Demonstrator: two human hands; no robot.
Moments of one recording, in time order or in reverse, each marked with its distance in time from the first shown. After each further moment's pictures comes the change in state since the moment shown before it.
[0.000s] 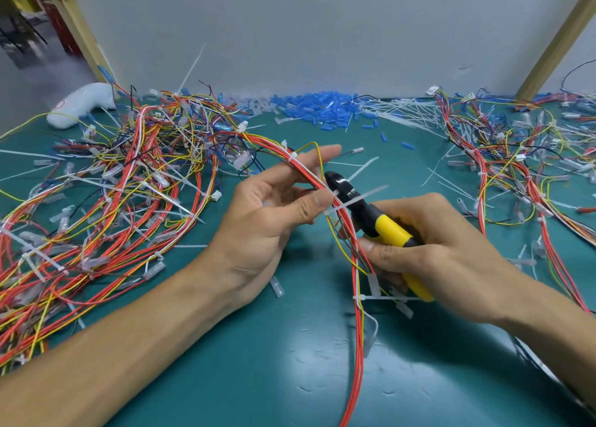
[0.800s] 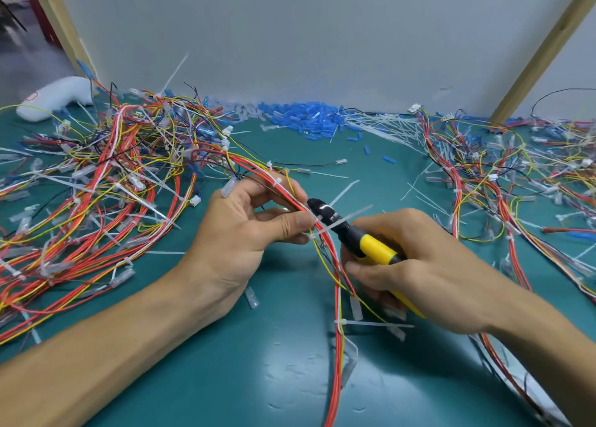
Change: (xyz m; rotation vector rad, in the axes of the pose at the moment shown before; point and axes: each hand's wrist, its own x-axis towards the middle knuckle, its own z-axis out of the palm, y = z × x) left_hand 0.000 -0.002 0.008 0.031 0.154 -0.004; right_hand 0.000 -0.005 -0.016 -0.196 -0.064 0.075
